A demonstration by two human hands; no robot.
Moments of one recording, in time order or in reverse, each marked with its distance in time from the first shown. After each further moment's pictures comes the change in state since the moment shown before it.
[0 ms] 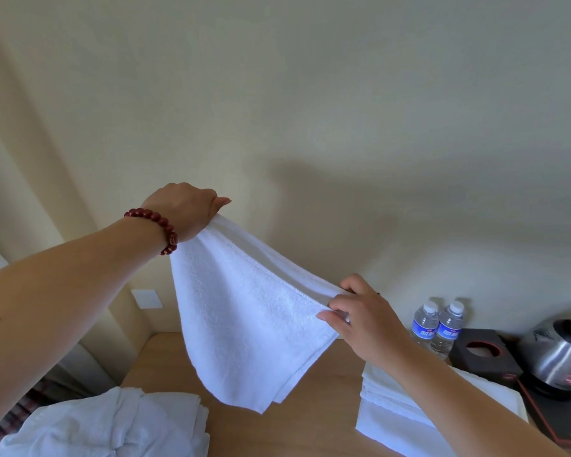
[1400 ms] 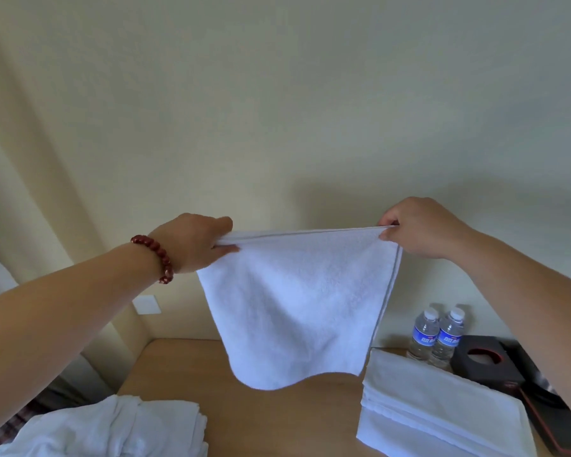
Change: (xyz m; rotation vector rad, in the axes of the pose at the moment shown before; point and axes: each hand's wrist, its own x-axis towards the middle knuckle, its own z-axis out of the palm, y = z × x) left_hand -0.023 0.005 0.019 -0.132 -0.041 0.303; right_hand 0.111 0.027 -0.142 -0.208 -0.220 0.283
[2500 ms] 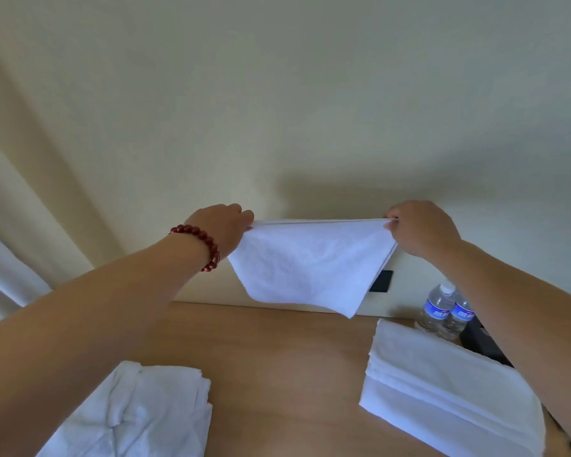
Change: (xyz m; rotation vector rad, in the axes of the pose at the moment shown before) left_hand 0.040 0.014 0.095 0.112 -0.110 -0.084; right_hand 0.055 0.043 0.119 -0.142 0.050 0.112
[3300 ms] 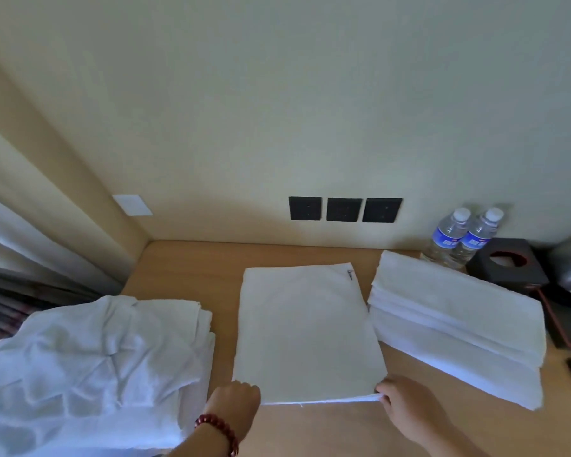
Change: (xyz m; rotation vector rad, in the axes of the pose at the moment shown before) left_hand -0.270 0.188 0.259 -0.166 -0.689 0.073; right_hand -0.332 0.062 0.288 0.136 -0.587 -0.096
